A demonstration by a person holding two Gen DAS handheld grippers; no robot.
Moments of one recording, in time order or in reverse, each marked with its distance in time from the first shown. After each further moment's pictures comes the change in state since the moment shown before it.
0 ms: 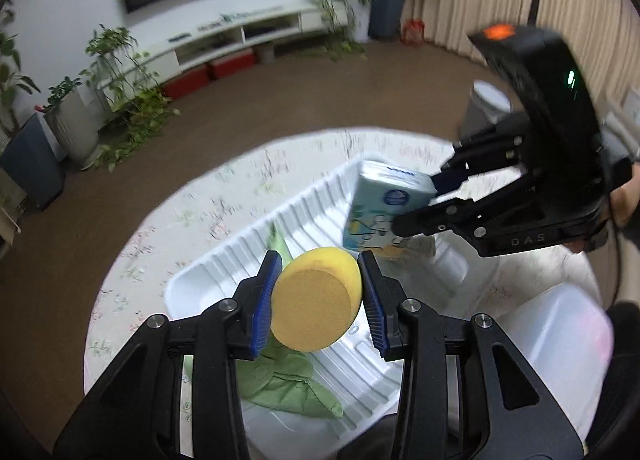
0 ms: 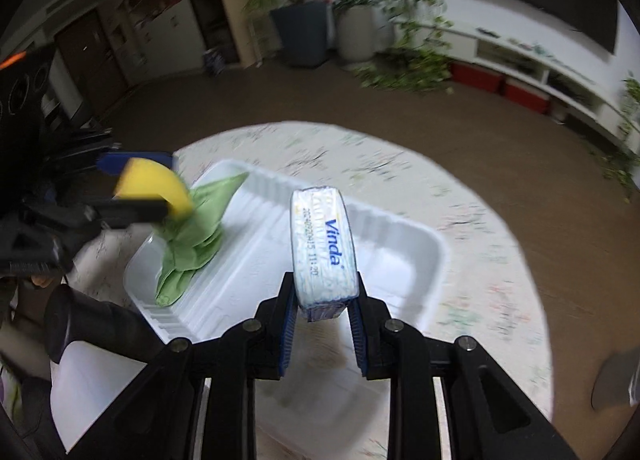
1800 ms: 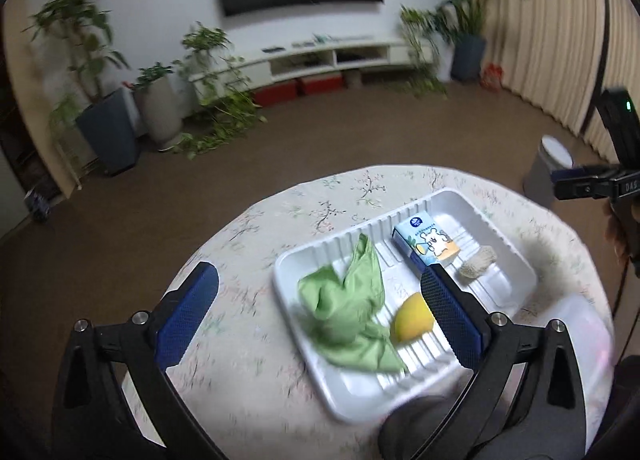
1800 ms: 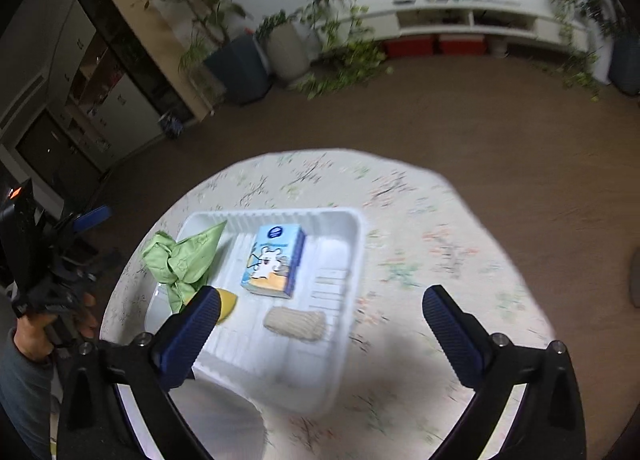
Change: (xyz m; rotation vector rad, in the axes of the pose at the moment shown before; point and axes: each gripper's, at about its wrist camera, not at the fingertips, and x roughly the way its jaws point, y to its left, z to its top) left arm -0.093 0.039 -0.036 -0.231 -0.146 0.243; right arm -0.089 -0.071 -0.043 0.373 -0.141 -0.023
